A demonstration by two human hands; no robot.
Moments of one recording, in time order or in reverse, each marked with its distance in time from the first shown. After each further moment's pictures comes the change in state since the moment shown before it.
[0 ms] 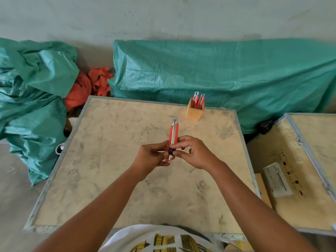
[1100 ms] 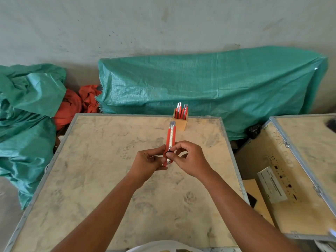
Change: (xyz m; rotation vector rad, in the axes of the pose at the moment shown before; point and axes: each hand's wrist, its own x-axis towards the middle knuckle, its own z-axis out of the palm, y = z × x) left_hand 0.019 0.021 0.061 0.048 -0.017 0.083; right_hand -0.020 0.022 -0.038 0.138 0.342 -0.002
